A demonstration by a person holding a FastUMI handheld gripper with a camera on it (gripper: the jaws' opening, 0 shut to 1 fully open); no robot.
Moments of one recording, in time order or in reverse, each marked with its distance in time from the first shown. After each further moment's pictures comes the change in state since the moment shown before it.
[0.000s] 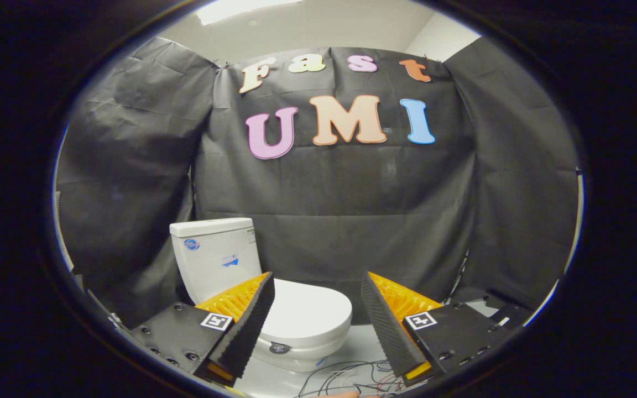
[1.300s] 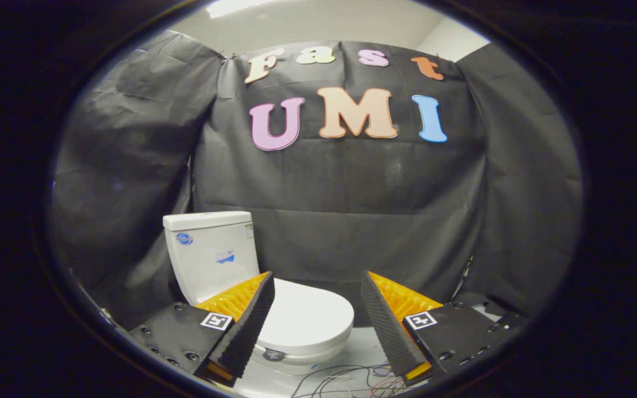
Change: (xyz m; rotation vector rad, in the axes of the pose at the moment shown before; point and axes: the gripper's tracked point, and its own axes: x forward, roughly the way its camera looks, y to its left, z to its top) arm 0.056 0.016 -0.001 -0.060 0.025 0.029
